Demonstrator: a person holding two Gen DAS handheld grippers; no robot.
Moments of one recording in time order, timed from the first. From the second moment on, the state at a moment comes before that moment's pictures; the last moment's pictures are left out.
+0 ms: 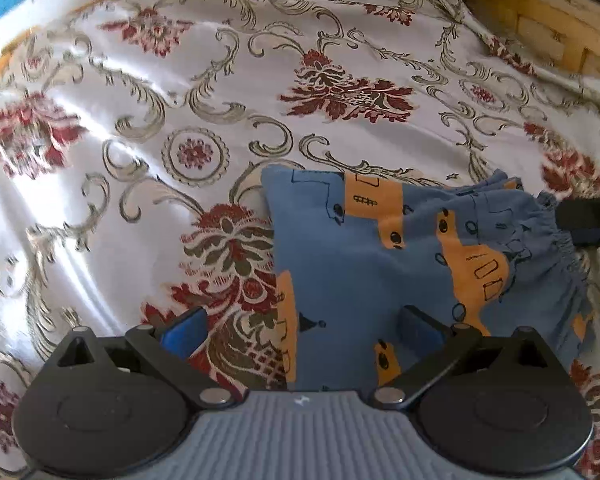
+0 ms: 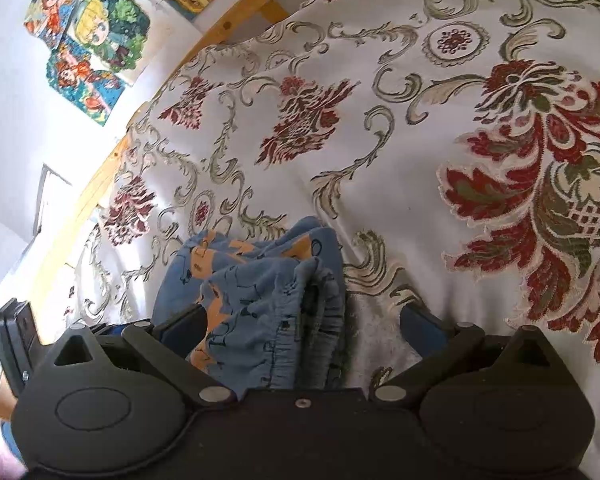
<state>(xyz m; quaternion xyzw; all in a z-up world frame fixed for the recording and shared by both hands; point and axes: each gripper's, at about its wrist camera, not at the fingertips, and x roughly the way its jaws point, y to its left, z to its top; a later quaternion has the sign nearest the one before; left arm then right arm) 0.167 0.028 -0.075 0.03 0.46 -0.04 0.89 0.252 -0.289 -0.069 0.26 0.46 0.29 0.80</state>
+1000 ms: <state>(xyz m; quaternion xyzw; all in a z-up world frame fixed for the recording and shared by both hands) 0.170 0.060 -0.071 -0.12 0.52 -0.07 0.84 0.233 -0.262 -0.046 0.12 0.36 0.29 0.88</state>
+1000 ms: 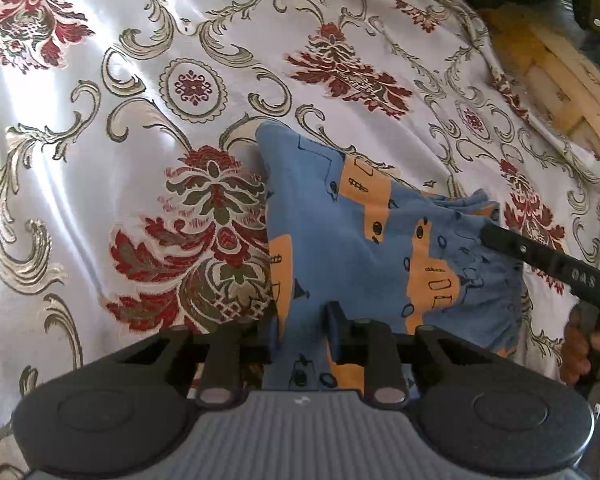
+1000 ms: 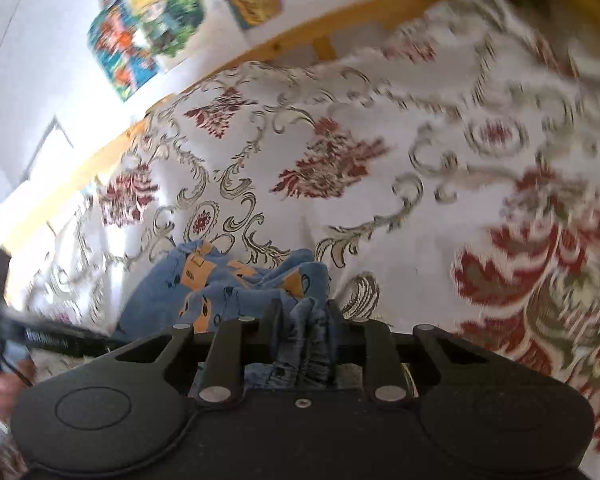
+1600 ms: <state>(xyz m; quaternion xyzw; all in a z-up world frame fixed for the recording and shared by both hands) 0.155 0.064 -0.065 -0.16 0.53 -0.04 0.83 0.209 -0.235 -0.027 0.01 0.31 0.30 0.90</state>
